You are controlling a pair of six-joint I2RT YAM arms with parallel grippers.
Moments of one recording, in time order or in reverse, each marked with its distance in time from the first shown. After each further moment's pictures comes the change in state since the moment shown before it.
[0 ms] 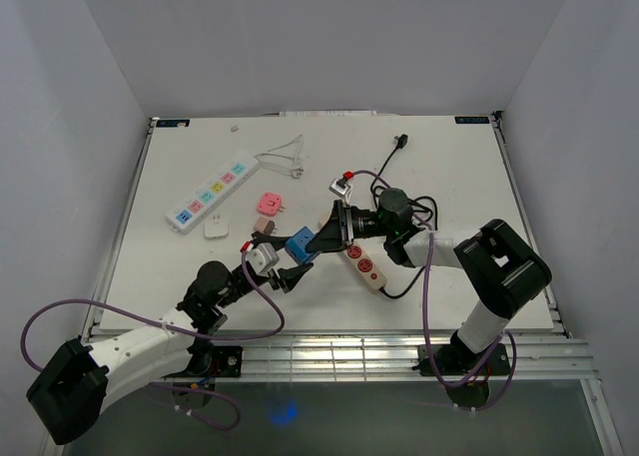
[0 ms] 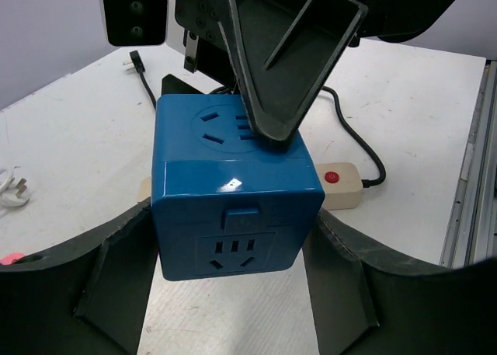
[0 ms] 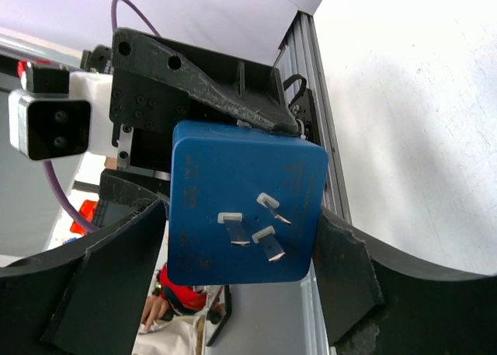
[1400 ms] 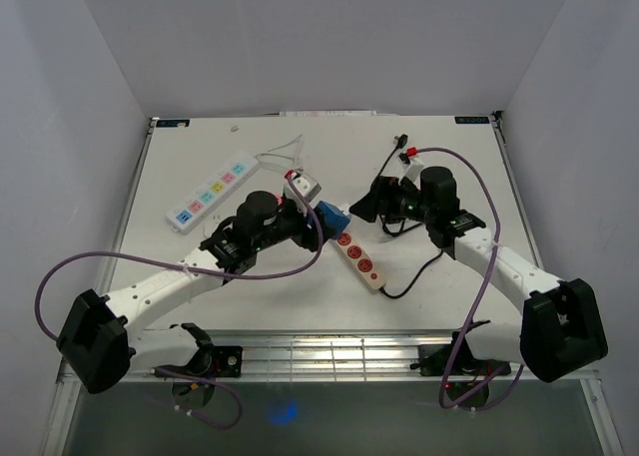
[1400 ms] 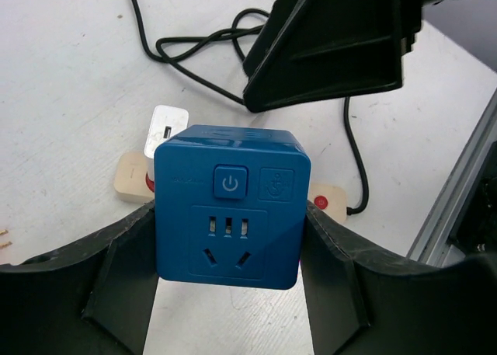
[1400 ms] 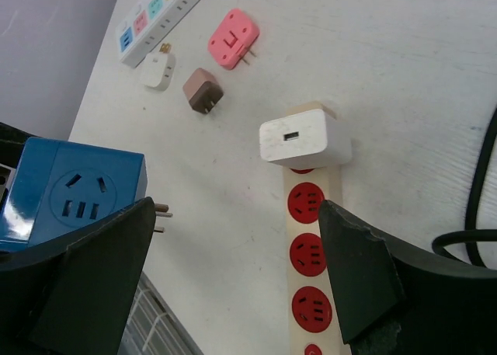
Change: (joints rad) left arm 0.000 0.353 0.628 -0.657 -0.077 -0.208; right arm -0.245 -0.394 0.077 -0.920 0.530 -0.666
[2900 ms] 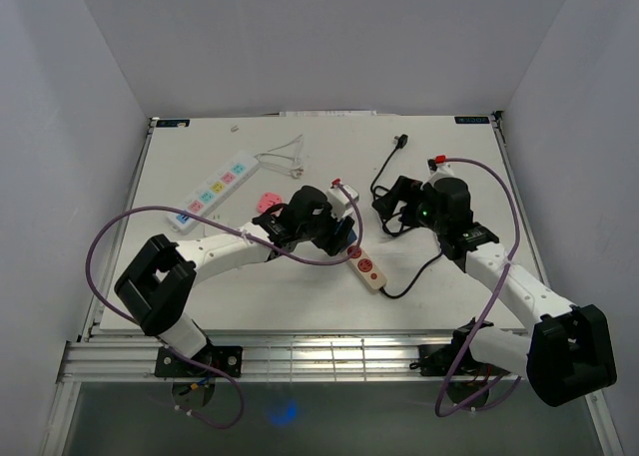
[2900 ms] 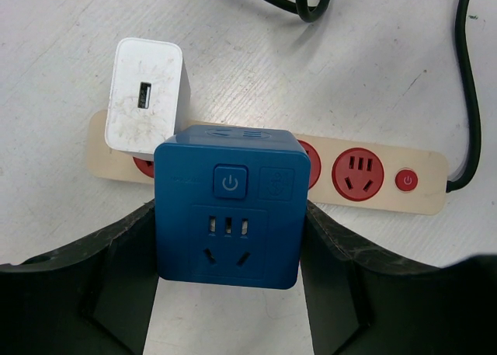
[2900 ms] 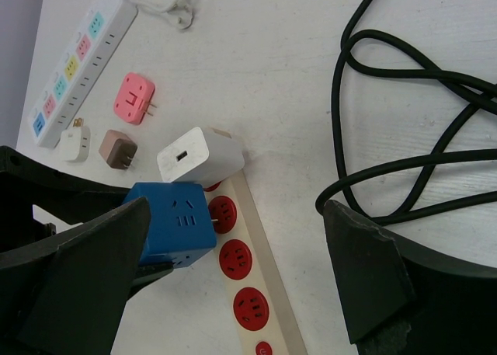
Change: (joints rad) left arm -0.058 0.440 0.223 -0.154 -0.102 0.121; right arm -0.068 -0.145 -0.101 -0.055 0.321 0.044
